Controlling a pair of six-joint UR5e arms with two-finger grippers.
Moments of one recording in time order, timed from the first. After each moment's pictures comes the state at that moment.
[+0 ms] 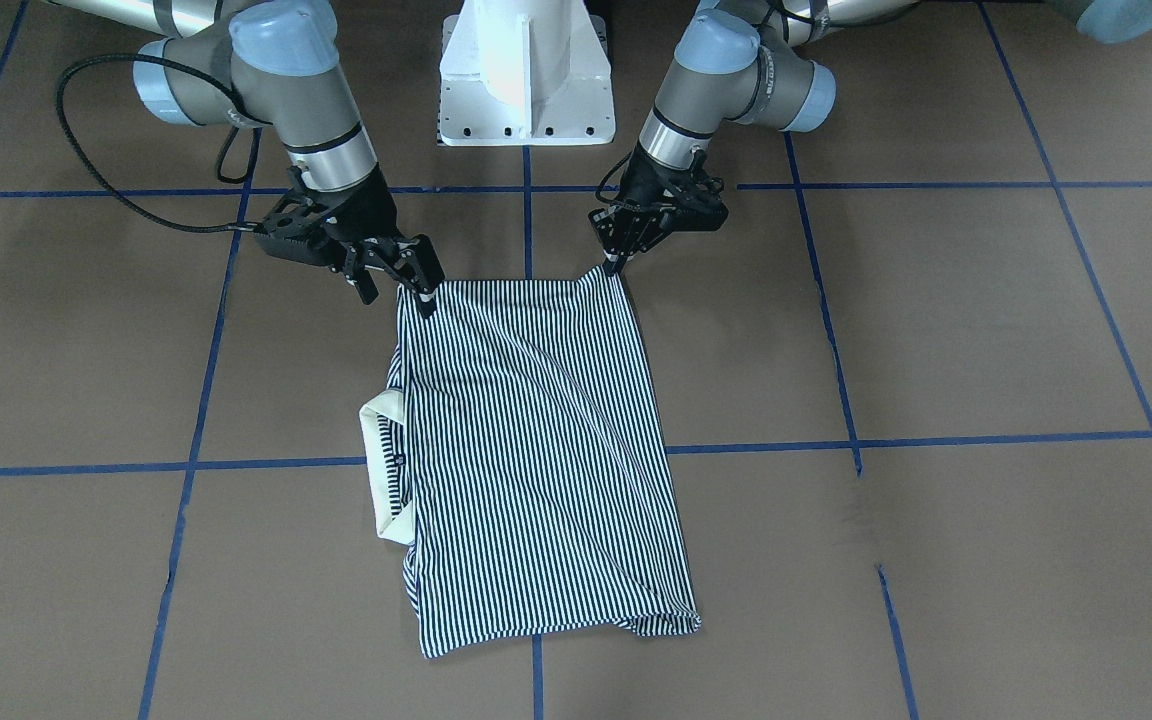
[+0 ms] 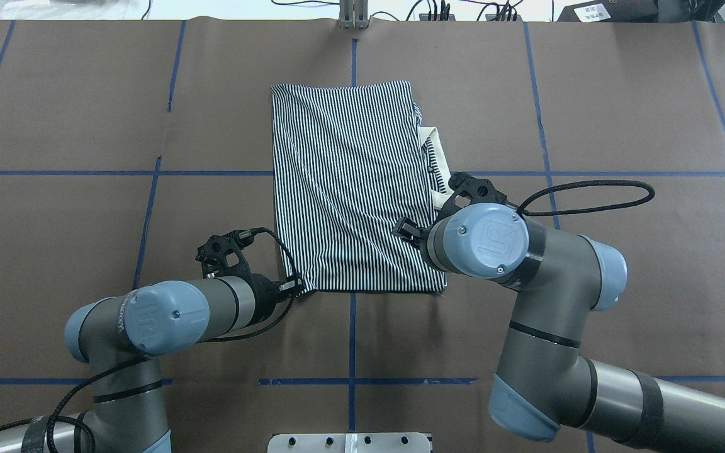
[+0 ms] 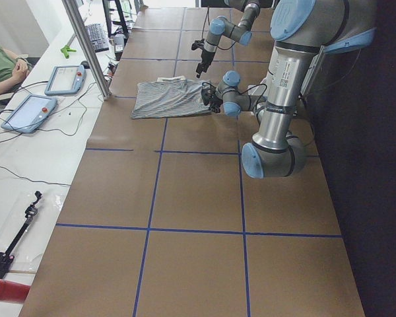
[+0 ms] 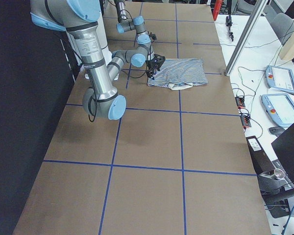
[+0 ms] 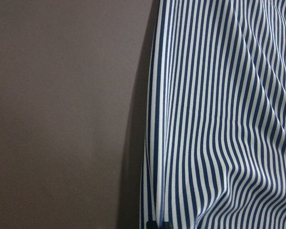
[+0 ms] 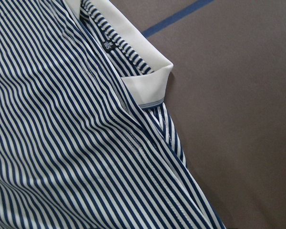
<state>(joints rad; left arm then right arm) -0.31 -1.95 -1.76 -2.16 -1.53 -1.72 0.42 -1.08 1.84 -1.51 1.60 1.78</state>
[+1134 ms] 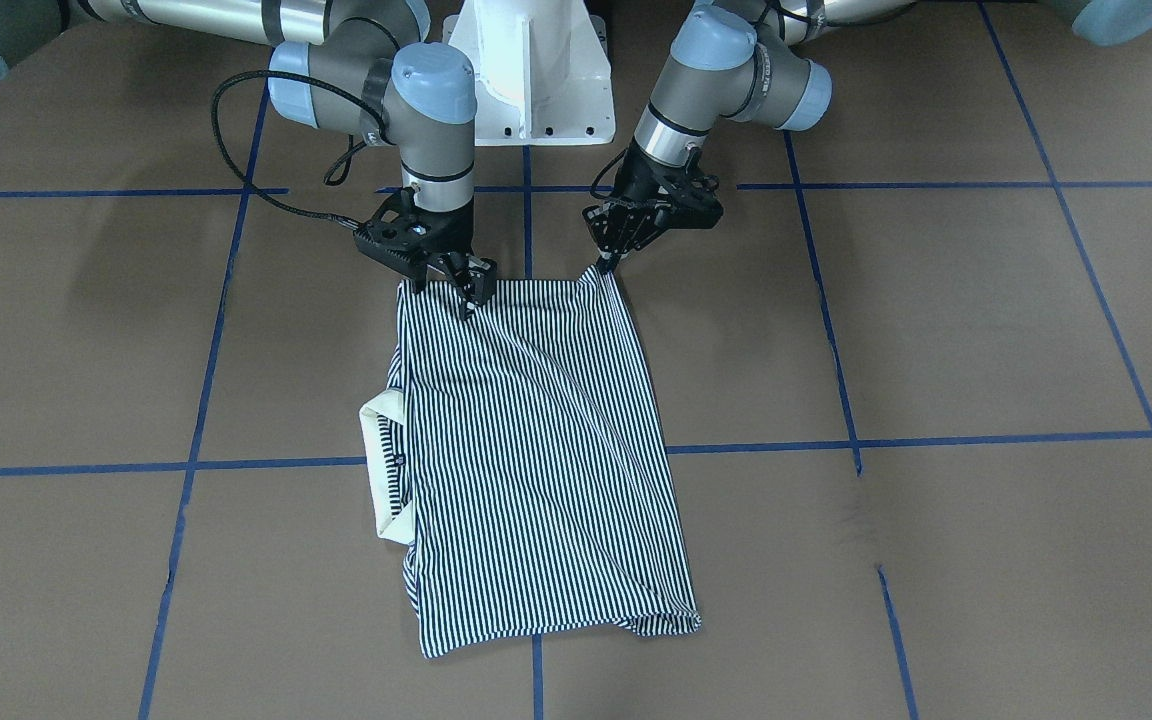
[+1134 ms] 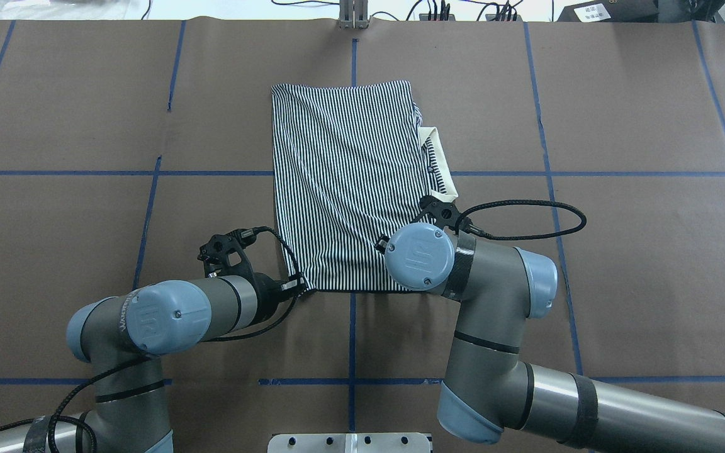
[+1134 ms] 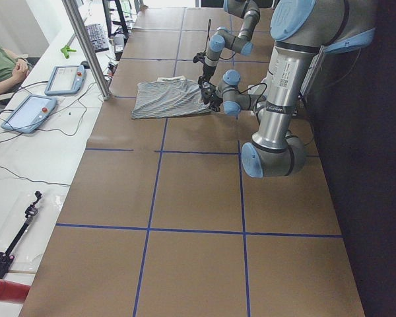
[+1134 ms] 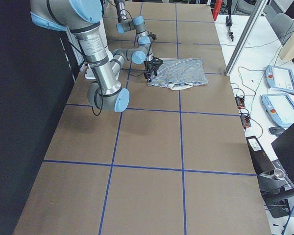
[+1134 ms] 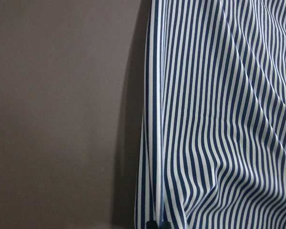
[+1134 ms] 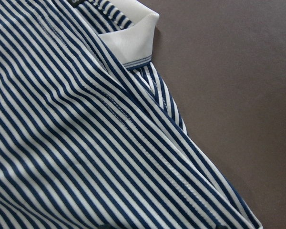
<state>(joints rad) -0.31 -1.96 -1.76 -2.16 -1.52 -1.72 0.37 -0.97 1.67 -1.58 1.57 1.90</state>
